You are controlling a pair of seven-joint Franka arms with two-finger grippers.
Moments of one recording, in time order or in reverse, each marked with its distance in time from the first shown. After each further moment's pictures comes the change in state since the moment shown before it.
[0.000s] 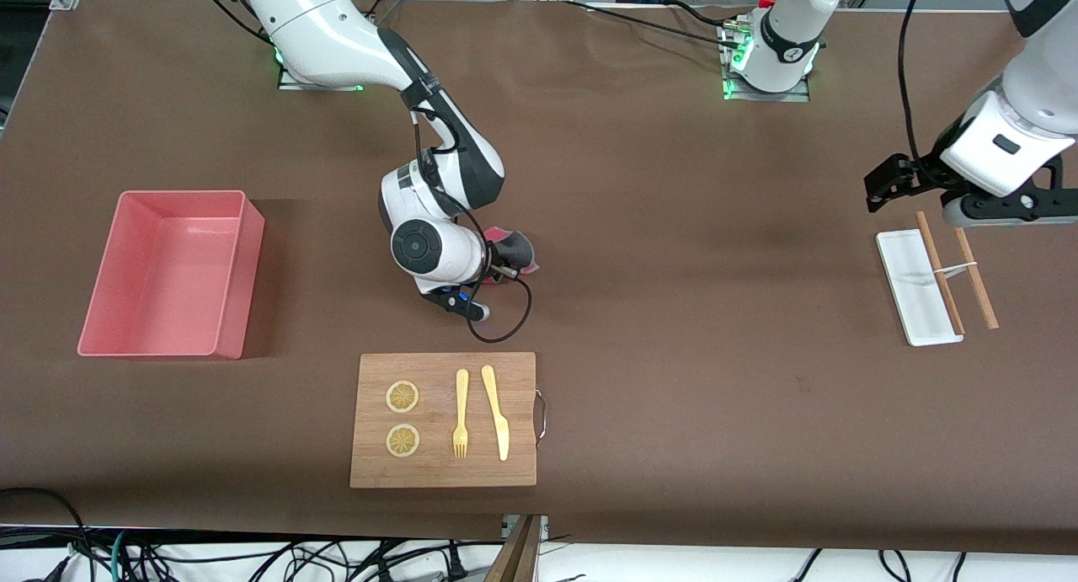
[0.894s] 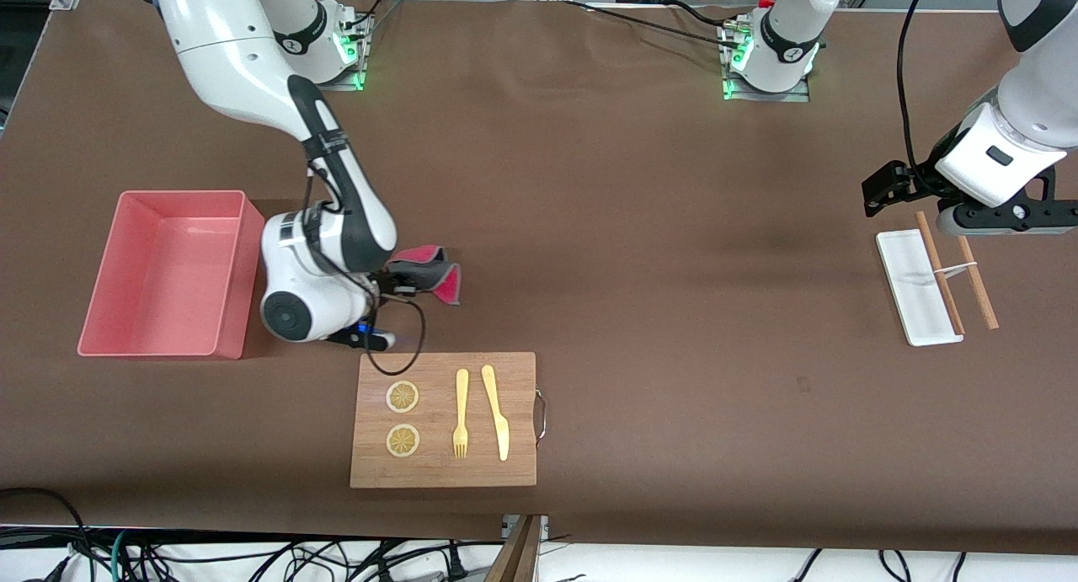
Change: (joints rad) left arm -0.010 0.020 0.002 0.003 -0.012 -0.001 0.005; right arm -0.202 0.000 -0.139 0.003 -0.054 -0.328 -0.531
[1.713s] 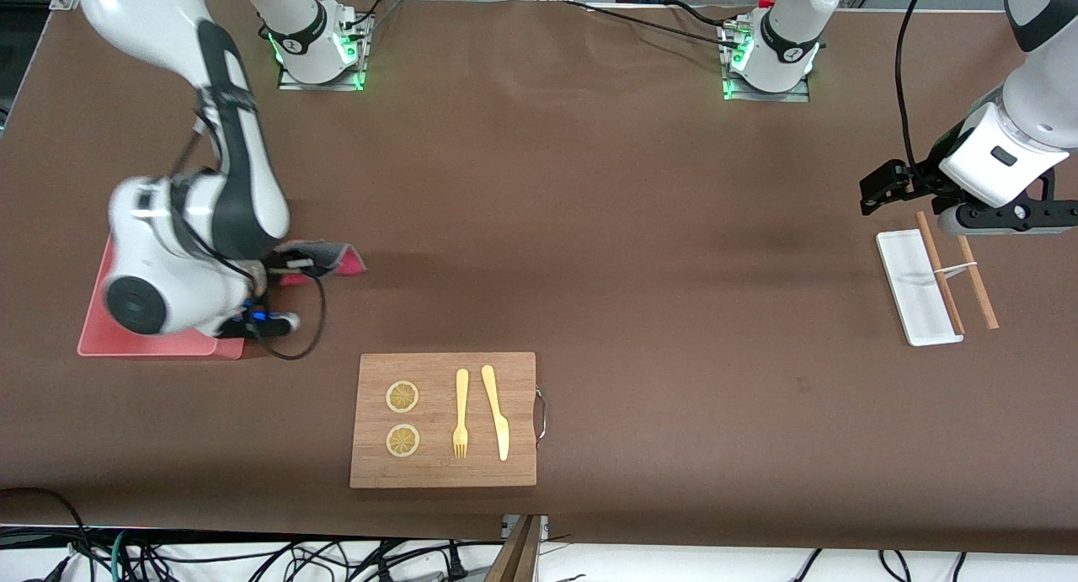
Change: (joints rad) left arm 0.003 0.000 0.005 0.001 -0.029 -0.007 -0.001; right arm 0.008 -0.224 -0.228 0.087 -0.111 -0.417 -0.294
